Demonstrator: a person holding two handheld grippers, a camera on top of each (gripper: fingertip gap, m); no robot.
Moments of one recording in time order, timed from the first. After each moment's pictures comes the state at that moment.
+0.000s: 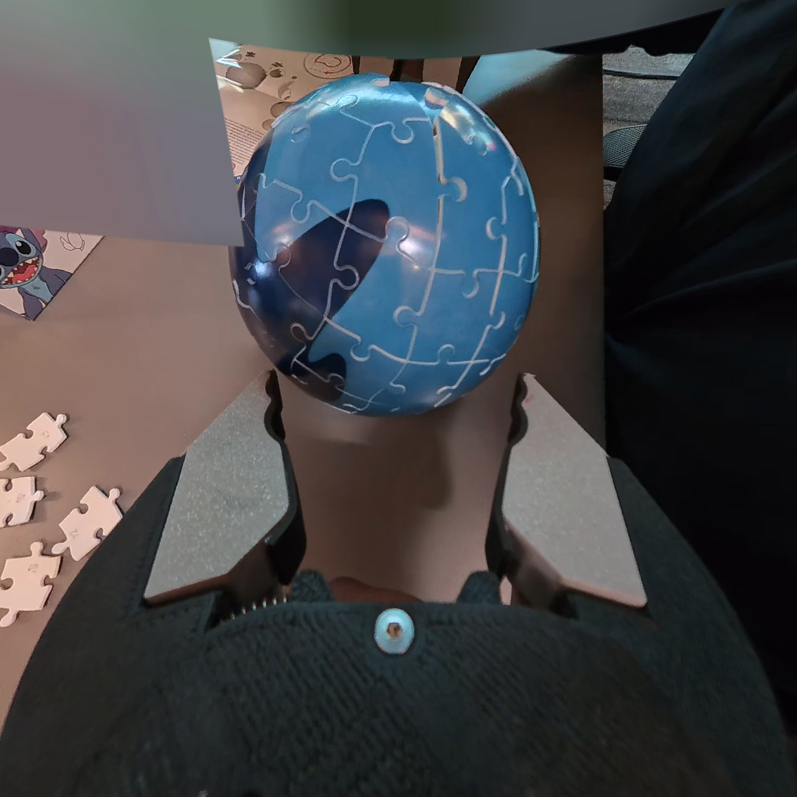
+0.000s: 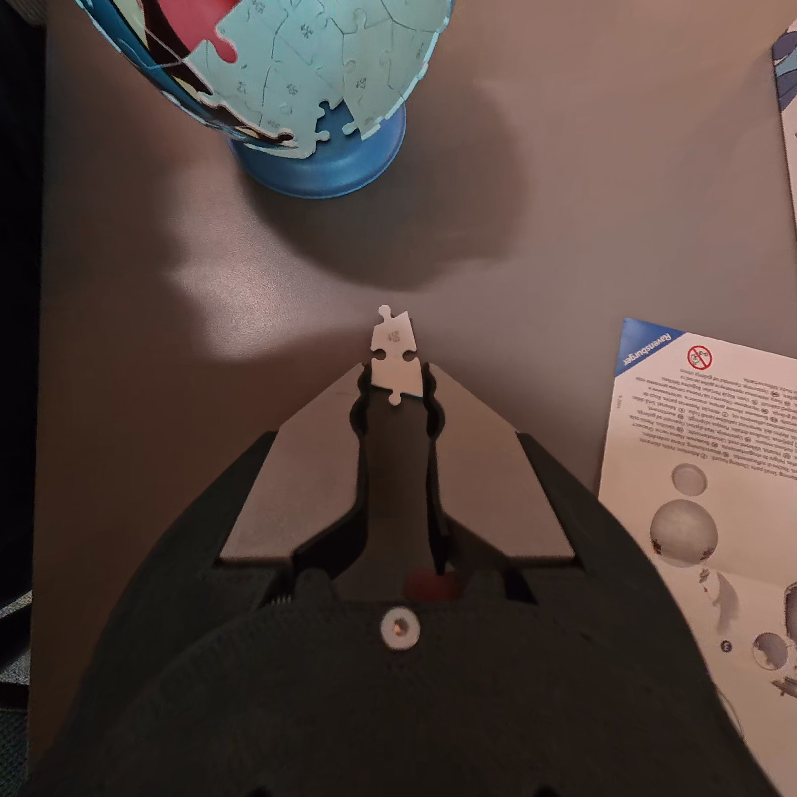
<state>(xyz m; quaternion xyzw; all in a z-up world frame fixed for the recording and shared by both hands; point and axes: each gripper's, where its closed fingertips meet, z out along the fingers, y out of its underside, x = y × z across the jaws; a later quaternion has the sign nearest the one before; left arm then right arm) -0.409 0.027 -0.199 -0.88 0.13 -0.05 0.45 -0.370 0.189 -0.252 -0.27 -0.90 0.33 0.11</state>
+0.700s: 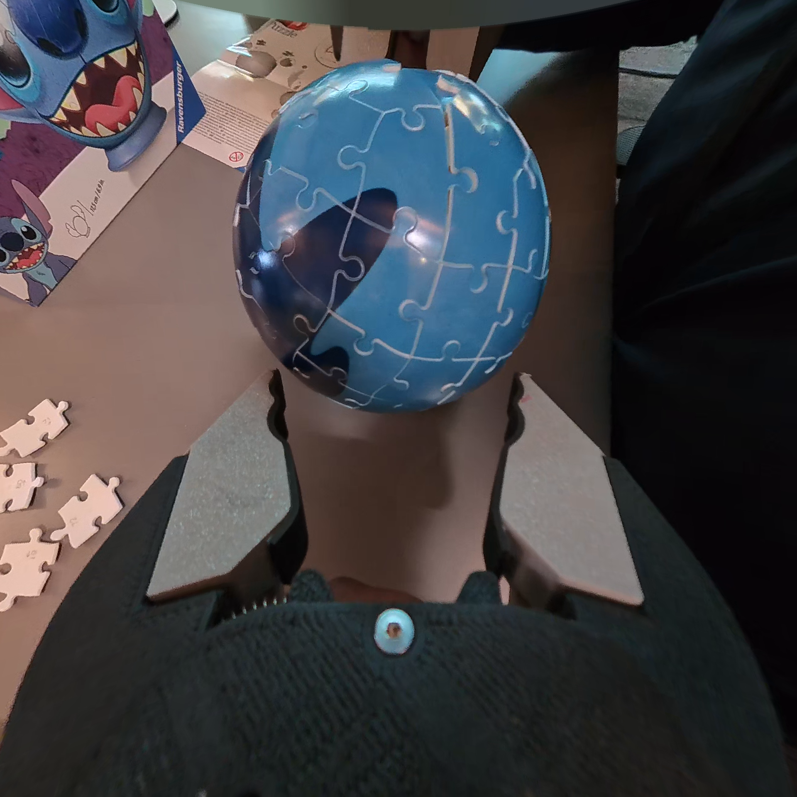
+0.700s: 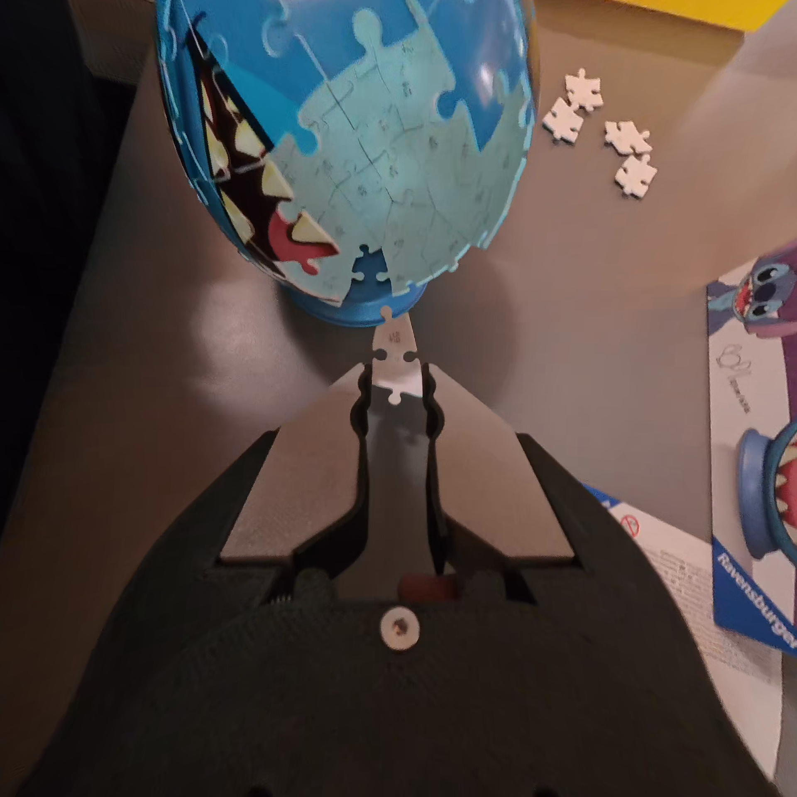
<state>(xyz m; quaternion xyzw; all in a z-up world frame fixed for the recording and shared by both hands) -0.411 0.027 -0.201 -0.89 0.12 -0.04 0.45 -0.394 0.137 -0.221 -0.15 -0.91 0.36 0.16</state>
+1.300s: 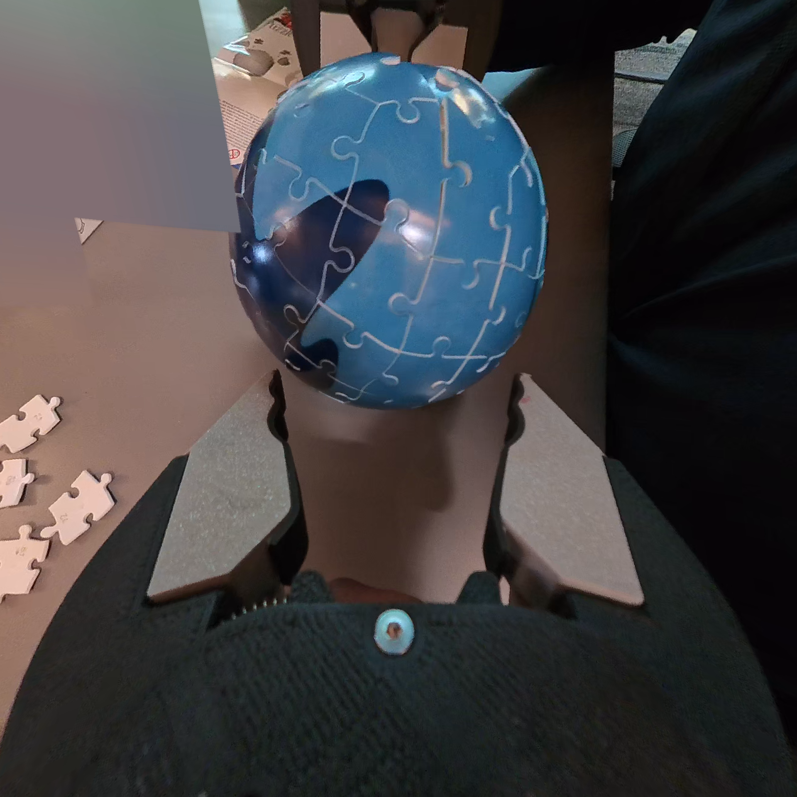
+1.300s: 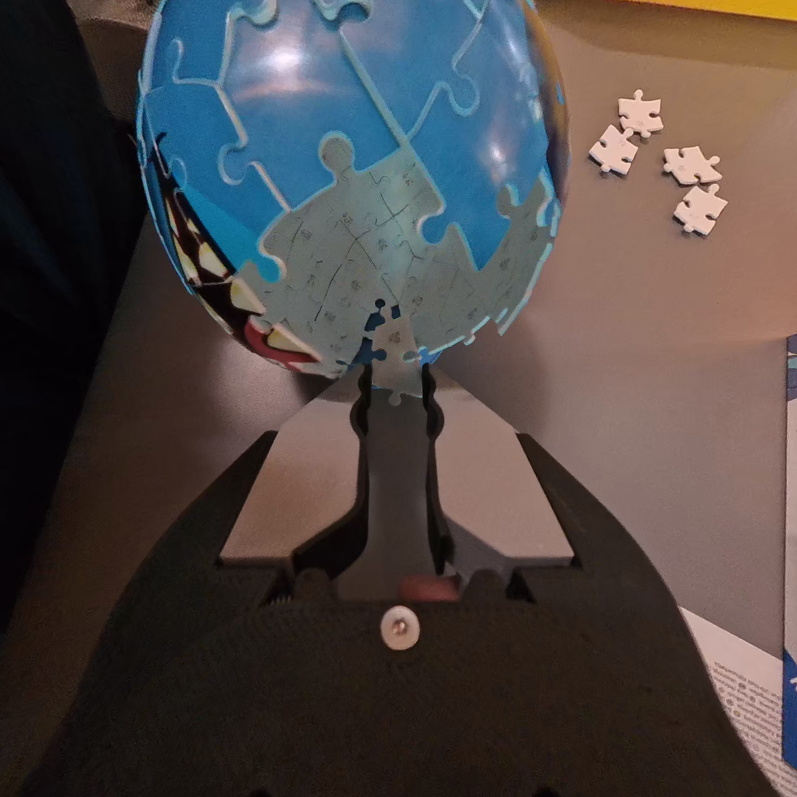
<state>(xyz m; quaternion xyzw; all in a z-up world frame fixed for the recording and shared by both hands) -0.409 0.024 -0.203 -0.88 0.12 -0.05 0.45 -0.403 0.100 -0.227 -0.15 -0.91 0.37 0.10</state>
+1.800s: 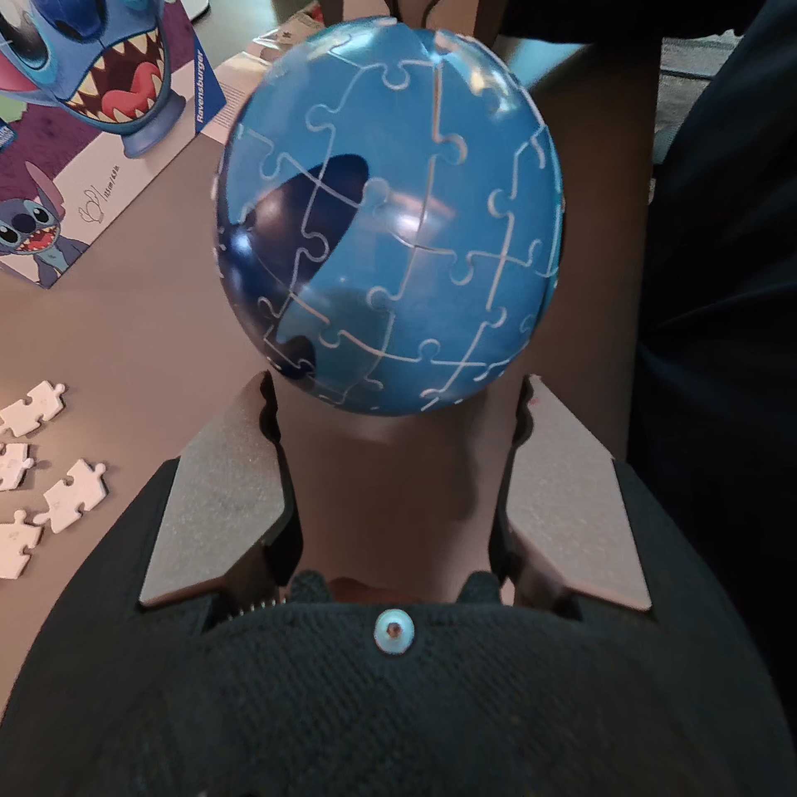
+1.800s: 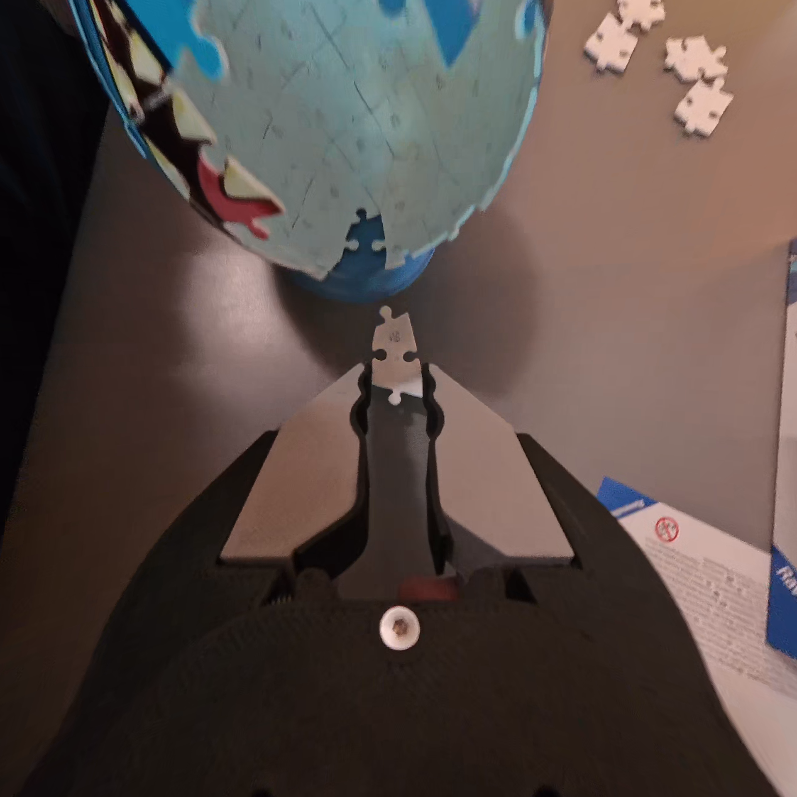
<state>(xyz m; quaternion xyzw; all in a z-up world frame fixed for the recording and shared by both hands) -0.407 0.031 -0.213 -0.89 0.09 -0.01 0.46 -0.395 0.143 -0.240 -0.17 -0.92 0.34 0.10</state>
